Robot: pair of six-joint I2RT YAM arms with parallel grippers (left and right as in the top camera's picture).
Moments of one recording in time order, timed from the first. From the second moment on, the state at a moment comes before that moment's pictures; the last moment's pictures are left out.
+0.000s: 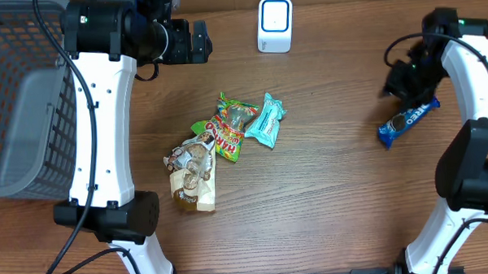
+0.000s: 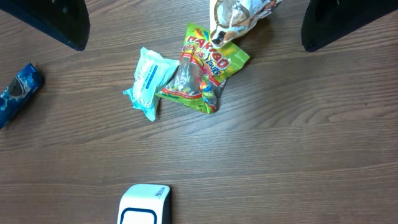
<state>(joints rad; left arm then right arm) -0.13 1.96 2.43 -1.52 0.18 -0.13 -0.13 2.06 1.81 -1.30 -0.33 0.29</state>
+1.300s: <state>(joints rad) -0.13 1.96 2.43 -1.52 0.18 -0.13 0.49 2.07 1.43 -0.56 -0.22 0.88</state>
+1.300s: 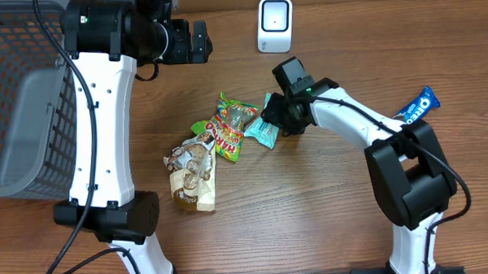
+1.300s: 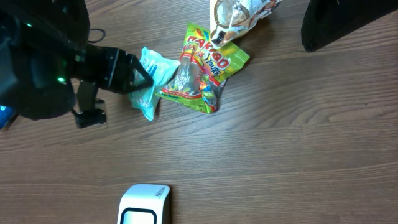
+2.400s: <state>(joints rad) -0.13 1.96 2.43 -1.52 0.18 -0.13 0.23 2.08 1.46 -0.77 -1.19 0.57</state>
